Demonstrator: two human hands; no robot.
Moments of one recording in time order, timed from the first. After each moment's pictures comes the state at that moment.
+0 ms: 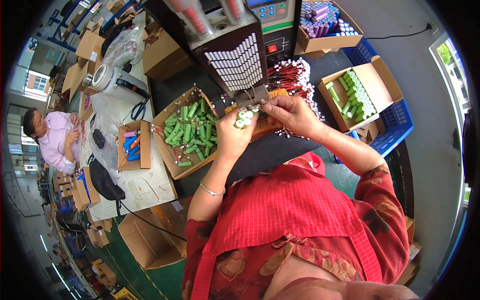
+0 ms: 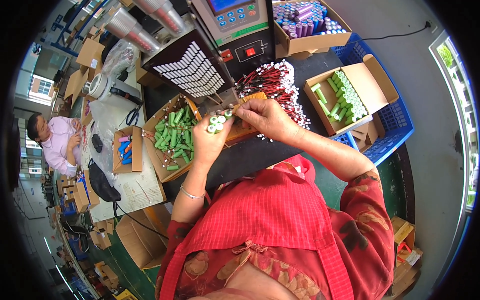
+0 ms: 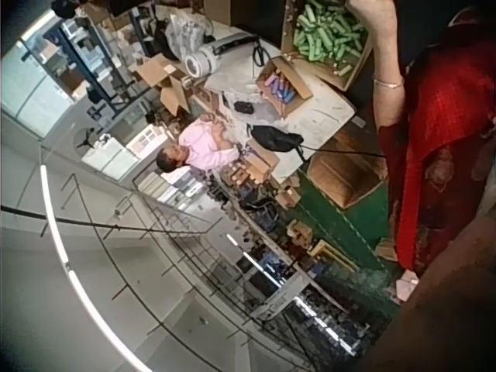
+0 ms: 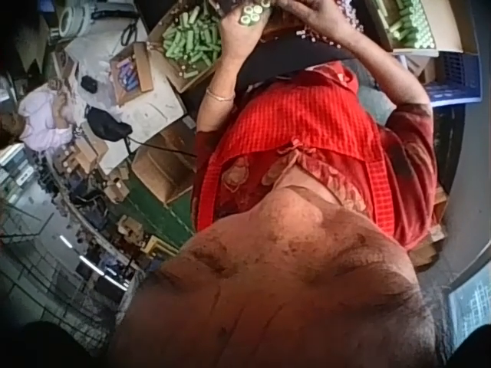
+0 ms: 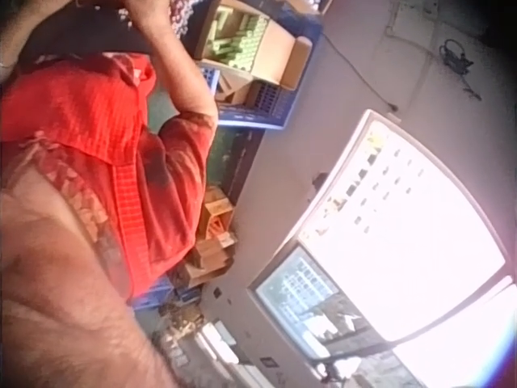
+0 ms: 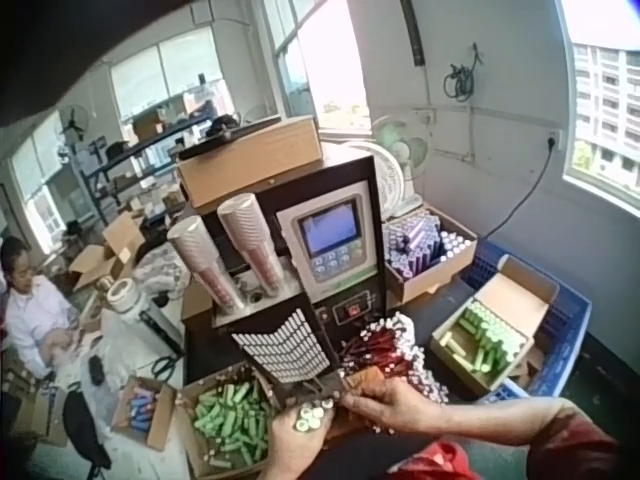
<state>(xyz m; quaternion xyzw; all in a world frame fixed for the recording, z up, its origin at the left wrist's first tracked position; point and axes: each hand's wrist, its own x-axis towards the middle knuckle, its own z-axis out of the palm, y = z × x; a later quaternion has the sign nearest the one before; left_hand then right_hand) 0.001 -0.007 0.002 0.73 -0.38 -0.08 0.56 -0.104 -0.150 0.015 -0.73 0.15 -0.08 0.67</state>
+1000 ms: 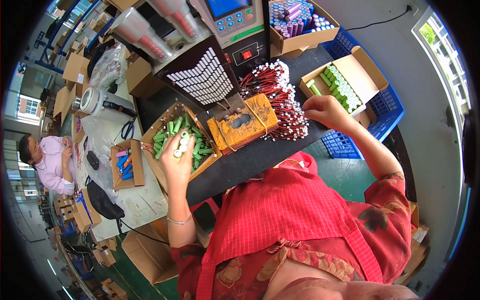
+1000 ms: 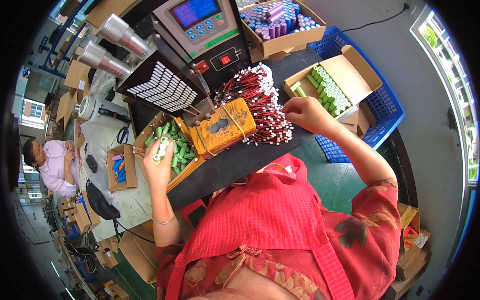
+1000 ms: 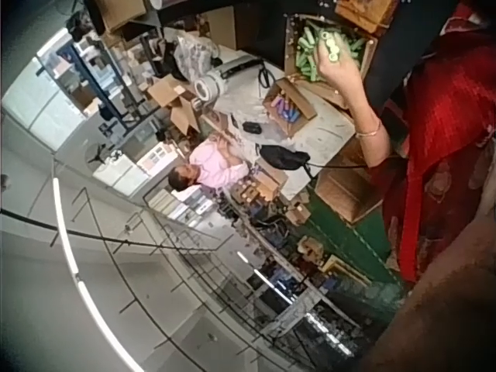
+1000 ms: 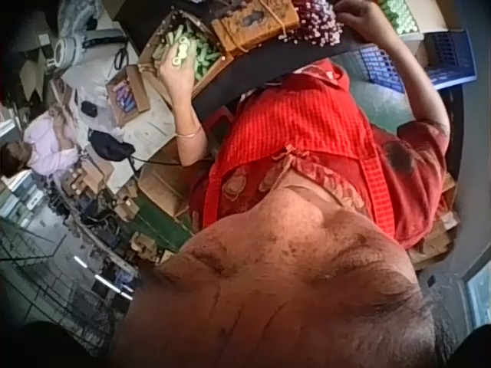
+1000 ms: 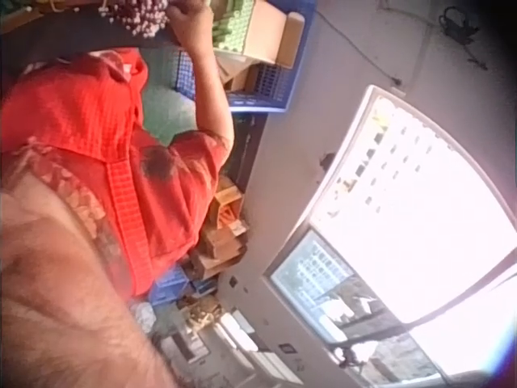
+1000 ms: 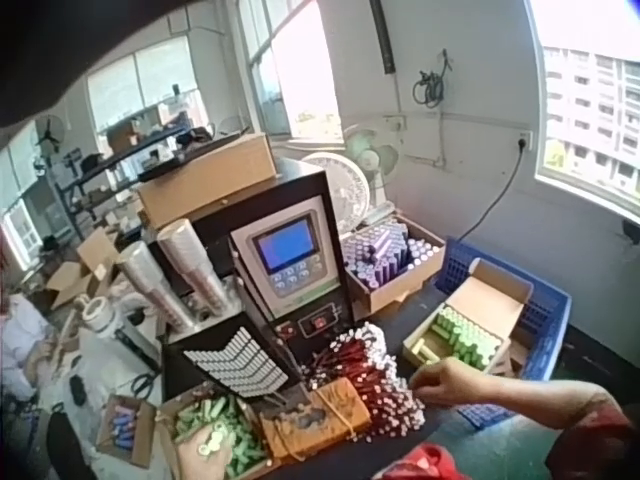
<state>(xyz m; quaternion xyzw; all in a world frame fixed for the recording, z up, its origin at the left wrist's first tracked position) 0.040 0.064 0.029 0.82 -0.35 -0.03 0.45 -0.191 -0.227 0.007 -0.84 0.25 -0.07 0.48</state>
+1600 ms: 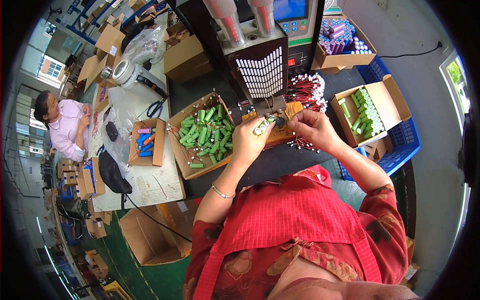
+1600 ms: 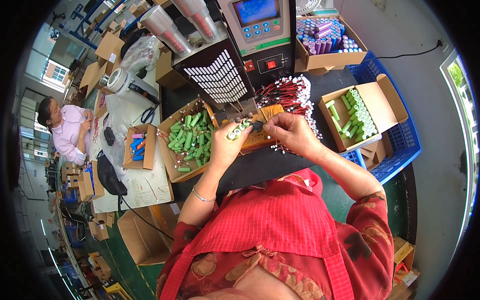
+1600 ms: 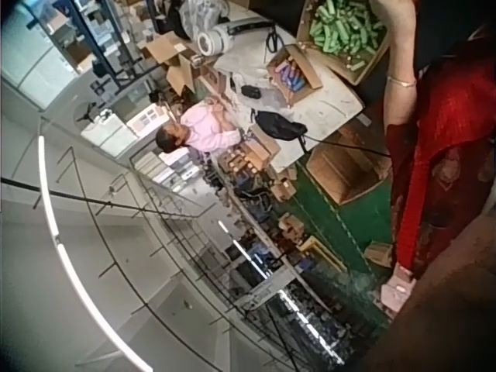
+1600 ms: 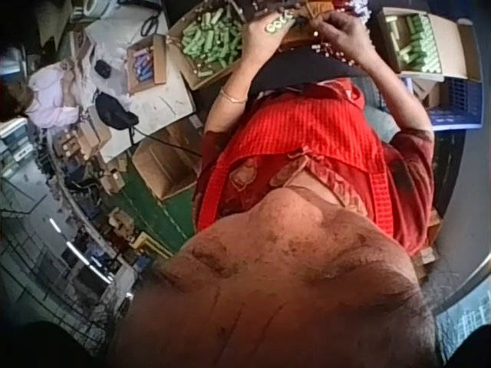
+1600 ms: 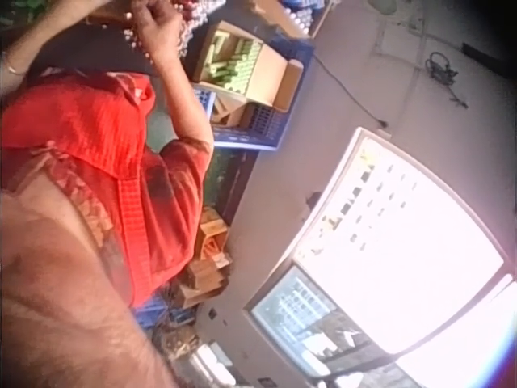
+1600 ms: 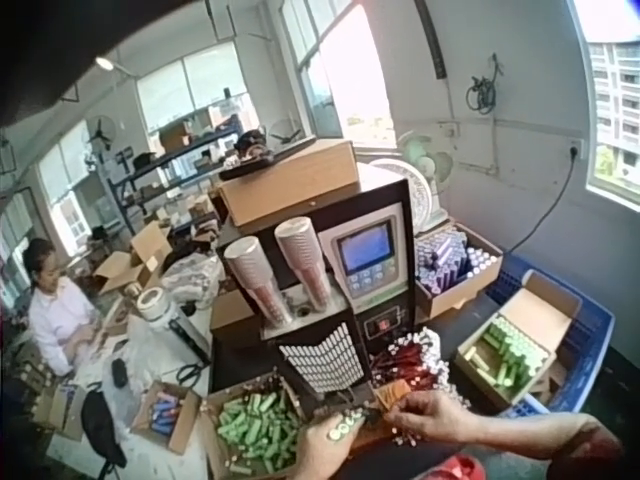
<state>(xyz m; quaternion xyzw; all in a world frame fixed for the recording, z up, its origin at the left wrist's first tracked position) 0.004 -0.006 -0.003 0.75 -0.42 -0.06 0.50 -0.123 -0.156 0.019 -0.77 0.17 -0.11 0.61</state>
